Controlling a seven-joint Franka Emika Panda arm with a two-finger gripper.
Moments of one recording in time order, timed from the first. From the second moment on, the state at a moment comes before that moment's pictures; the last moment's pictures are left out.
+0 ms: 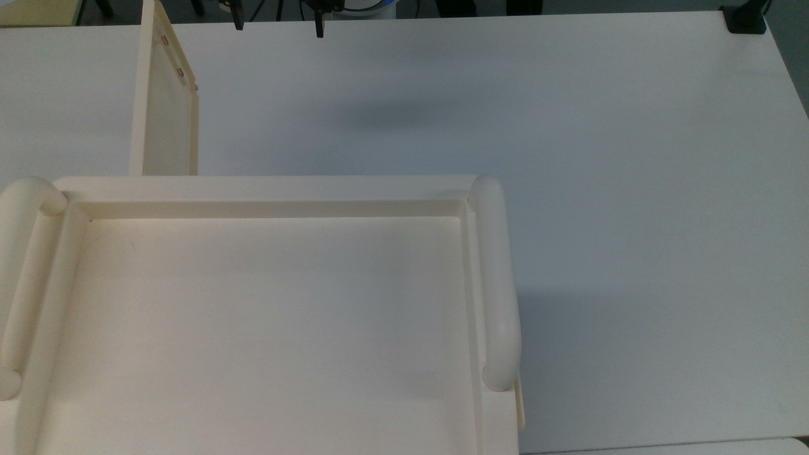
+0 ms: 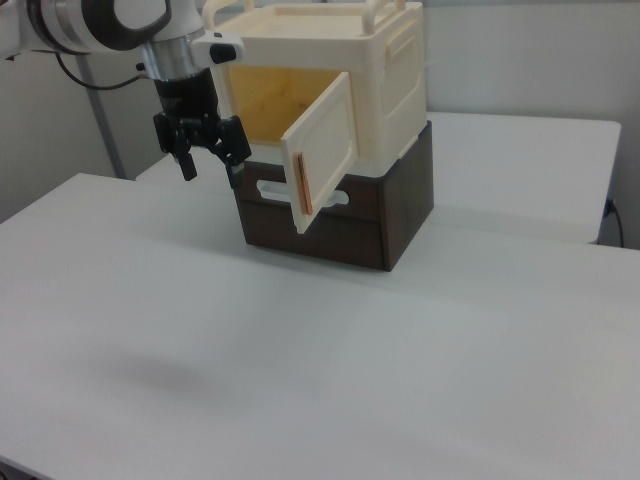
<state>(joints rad) -0.03 0.04 0.01 -1.54 -0.06 1.59 0.01</state>
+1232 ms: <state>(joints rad) -0.04 0.04 0.01 -1.54 -0.06 1.59 0.00</state>
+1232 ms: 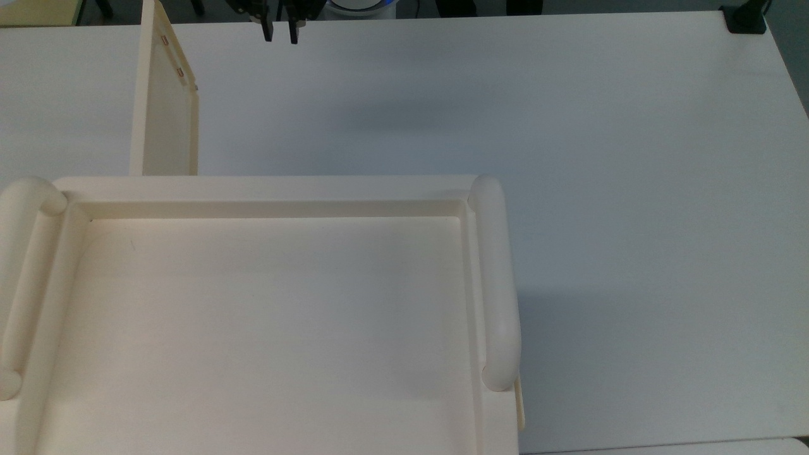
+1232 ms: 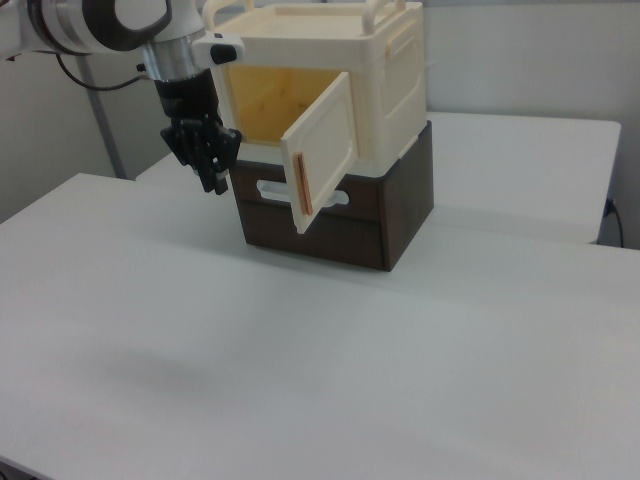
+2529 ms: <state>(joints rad) -0.12 0.02 -0.04 -1.35 -0.06 1.78 0.00</state>
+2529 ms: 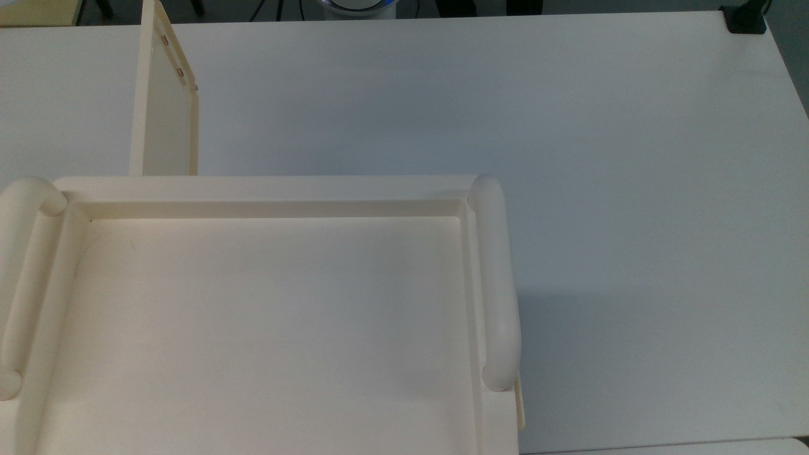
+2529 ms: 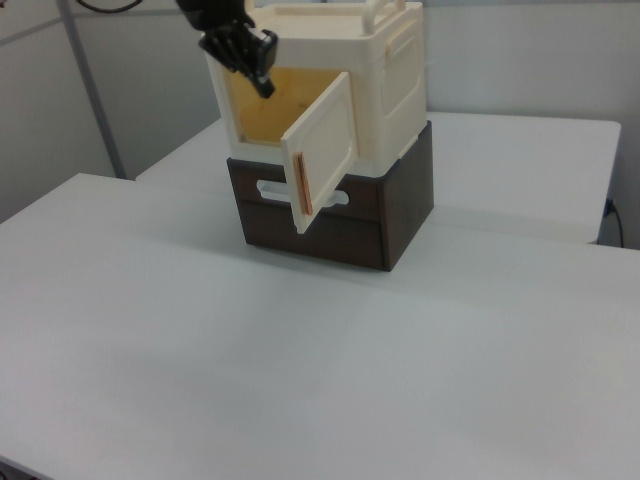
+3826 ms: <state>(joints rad) -0.17 0.11 -0.09 -1.39 0.06 1.86 -0.03</state>
